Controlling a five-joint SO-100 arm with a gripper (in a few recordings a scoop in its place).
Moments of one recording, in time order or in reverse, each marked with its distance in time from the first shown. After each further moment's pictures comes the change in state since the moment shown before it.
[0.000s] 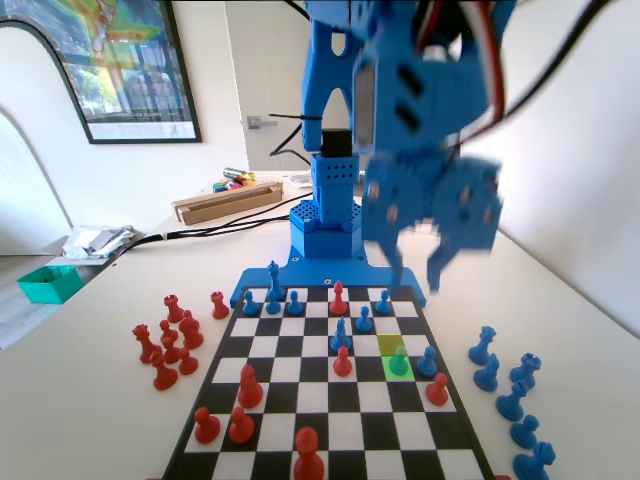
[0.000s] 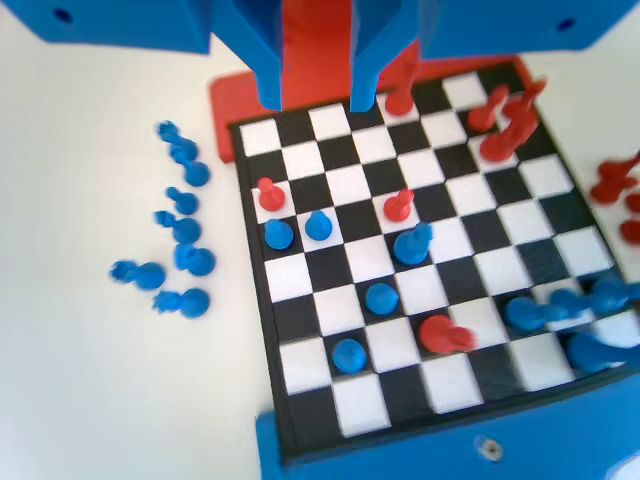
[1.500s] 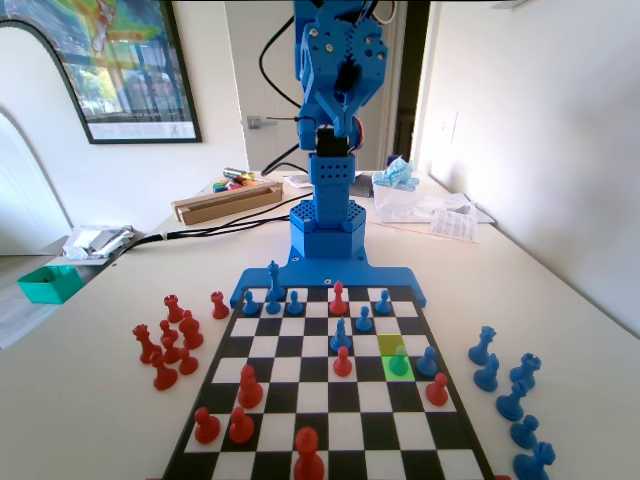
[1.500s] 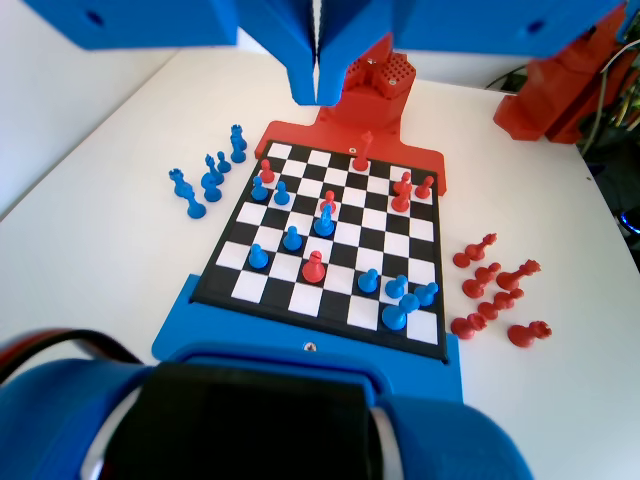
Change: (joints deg) arm 7.6 68.8 26.6 25.0 -31.6
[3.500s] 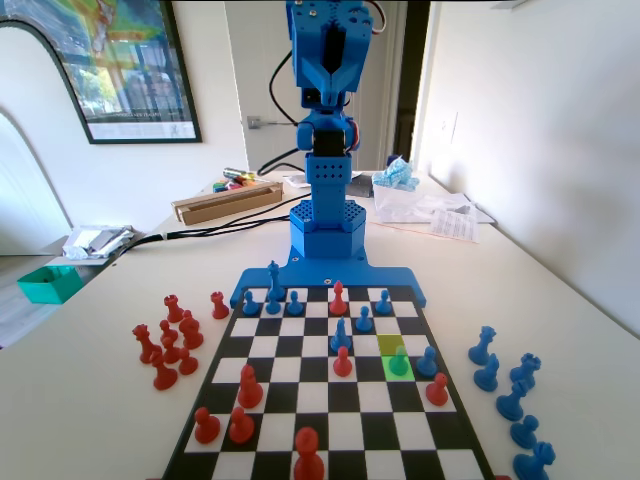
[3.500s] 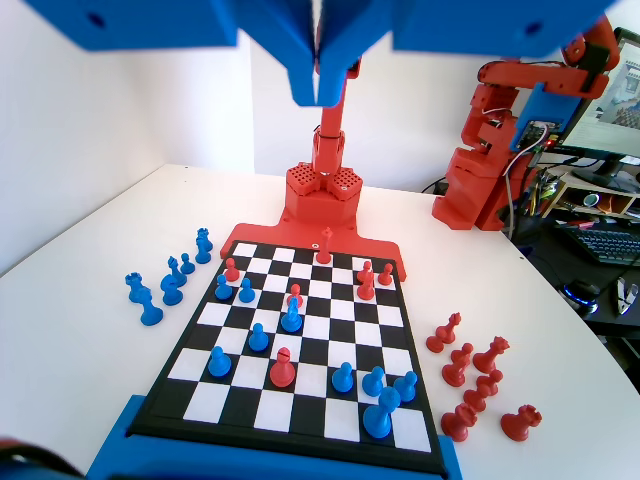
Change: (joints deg) arm 5.9 15.6 2.0 -6.6 0.0
